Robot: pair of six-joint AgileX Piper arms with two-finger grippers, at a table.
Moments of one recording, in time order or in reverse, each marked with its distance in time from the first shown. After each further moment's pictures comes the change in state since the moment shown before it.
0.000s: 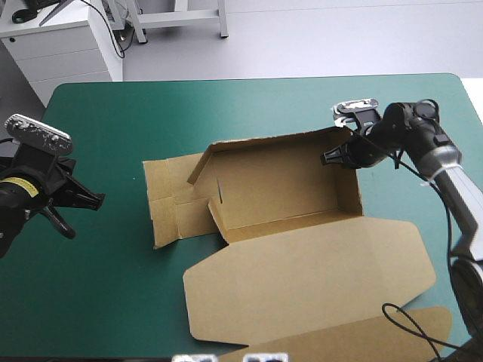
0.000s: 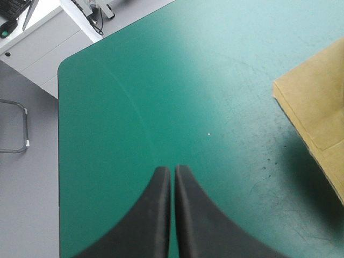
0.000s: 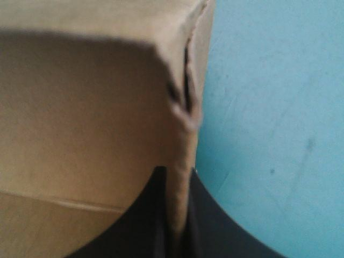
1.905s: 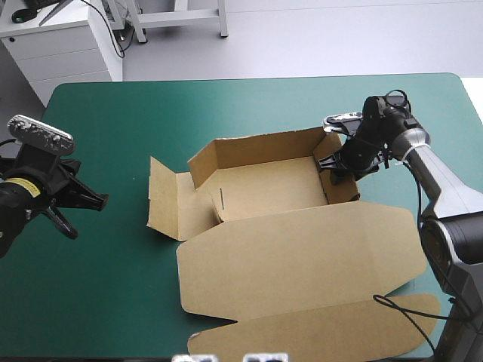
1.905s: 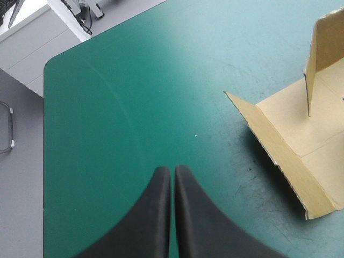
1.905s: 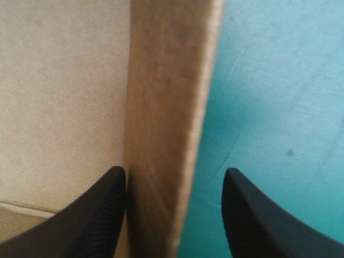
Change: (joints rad) left arm 0.000 0.000 0.000 -0.041 0.005 -0.001; right arm 0.000 0.212 -0.131 -0.049 0.182 0.039
